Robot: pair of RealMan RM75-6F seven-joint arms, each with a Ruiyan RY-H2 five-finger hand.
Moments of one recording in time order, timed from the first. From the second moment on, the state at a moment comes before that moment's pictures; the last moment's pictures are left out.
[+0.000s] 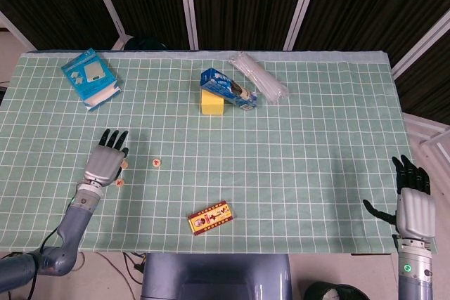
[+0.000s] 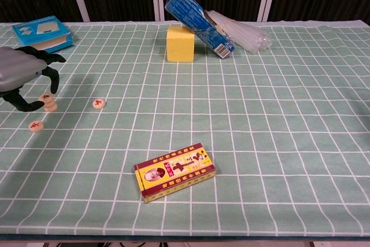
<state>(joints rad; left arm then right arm) -0.61 -1.49 -0.07 -1.39 1.07 1.05 0.68 0.07 -1.30 0.18 -1.71 -1.28 1.53 -0.19</state>
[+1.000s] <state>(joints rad) -0.72 -1.64 -0.13 -1.37 0.99 0.99 0.74 0.07 -1.29 0.19 -1.71 -1.27 1.53 -0.18</state>
